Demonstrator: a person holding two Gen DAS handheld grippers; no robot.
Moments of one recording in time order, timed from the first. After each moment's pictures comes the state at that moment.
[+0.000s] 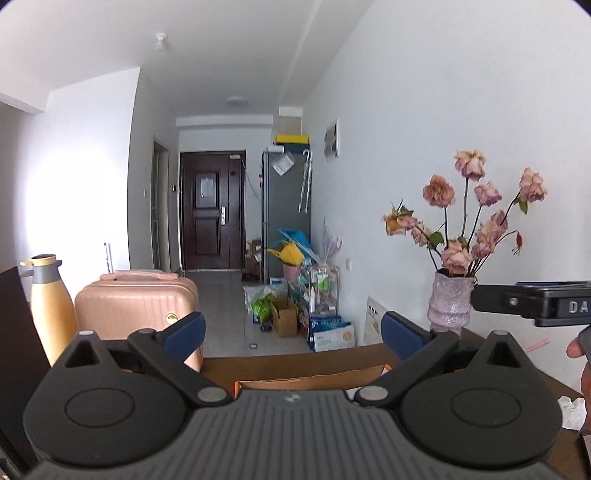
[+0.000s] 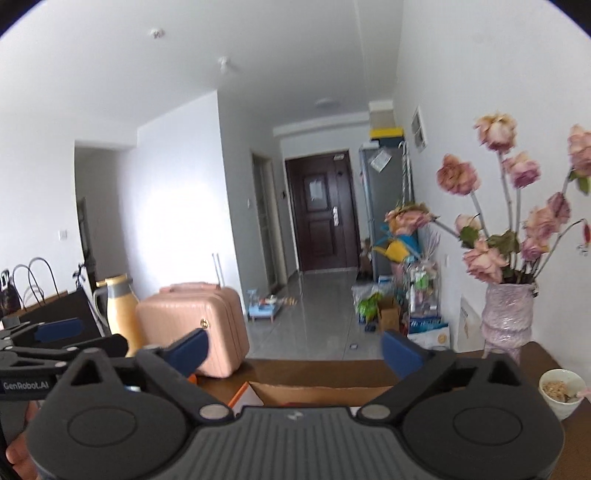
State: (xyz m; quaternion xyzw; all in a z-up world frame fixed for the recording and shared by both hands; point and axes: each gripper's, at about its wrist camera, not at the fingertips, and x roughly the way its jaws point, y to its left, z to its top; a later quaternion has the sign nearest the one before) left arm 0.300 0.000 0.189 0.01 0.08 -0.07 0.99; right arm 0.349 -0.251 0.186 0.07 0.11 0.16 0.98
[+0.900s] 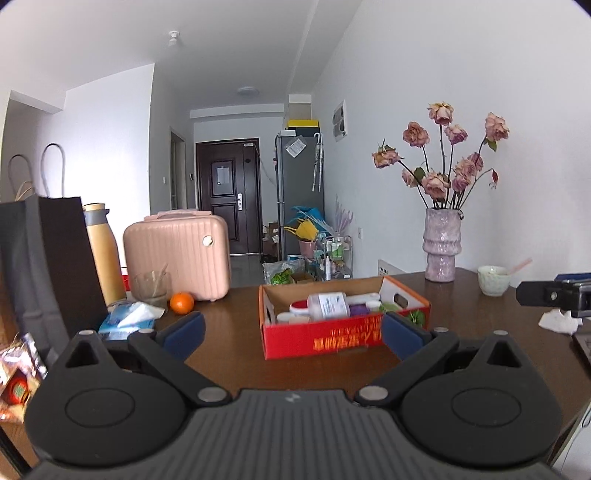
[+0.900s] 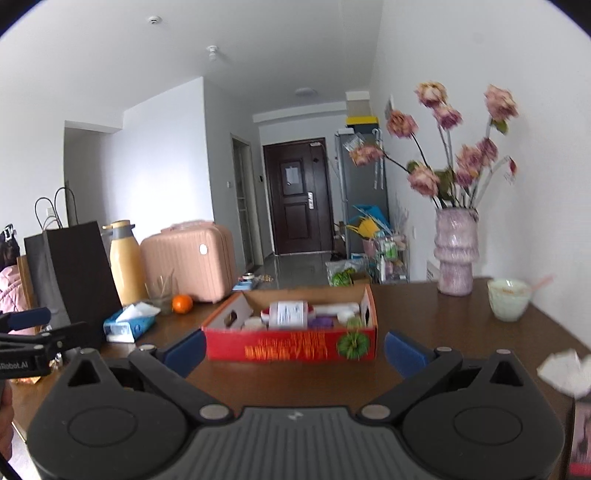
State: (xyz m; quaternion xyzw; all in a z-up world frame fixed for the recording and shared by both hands) left arm 0.112 0.023 0.051 0.03 0.09 -0.04 0.99; right arm 0.151 -0.252 0.048 0.06 0.14 0.11 0.98
